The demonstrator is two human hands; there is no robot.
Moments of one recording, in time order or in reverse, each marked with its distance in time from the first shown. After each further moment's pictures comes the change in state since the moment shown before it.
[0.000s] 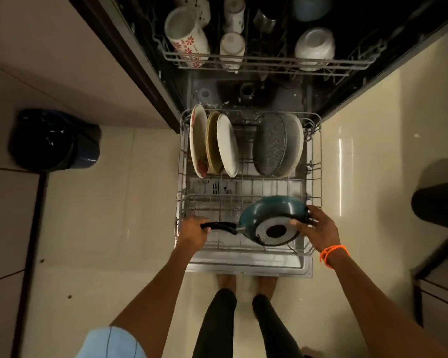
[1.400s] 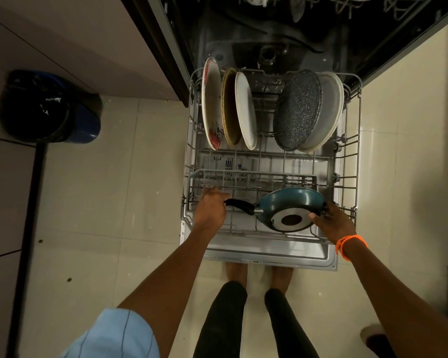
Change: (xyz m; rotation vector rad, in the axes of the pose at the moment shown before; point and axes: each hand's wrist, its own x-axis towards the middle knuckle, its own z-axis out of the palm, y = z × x) left_hand 0.063 -0.044 0.075 0.094 0.155 0.125; right_hand 0.074 0.104 0.060 -0.361 -0.069 0.073
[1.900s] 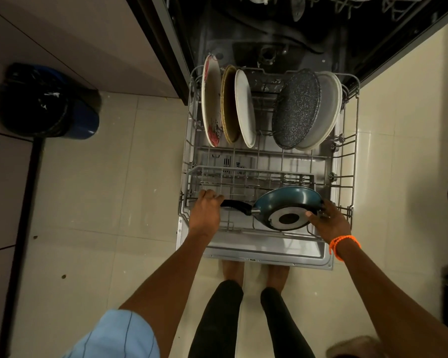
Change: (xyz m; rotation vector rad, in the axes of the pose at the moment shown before) left_hand -0.025 -0.004 0.000 0.267 0.070 0.084; right_hand -0.014 -0.006 0.008 0.069 0.097 -0.019
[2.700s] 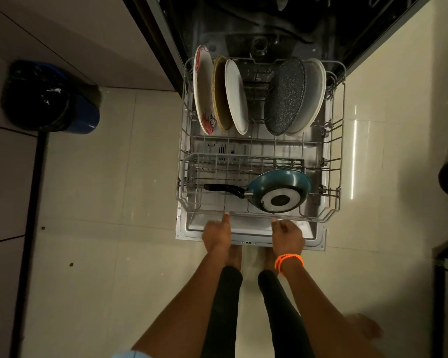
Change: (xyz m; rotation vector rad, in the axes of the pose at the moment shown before) left_hand -0.085 0.072 0.028 -0.870 -0.116 -1.030; right_hand -0.119 -0.015 0.088 0.231 0.212 0.099
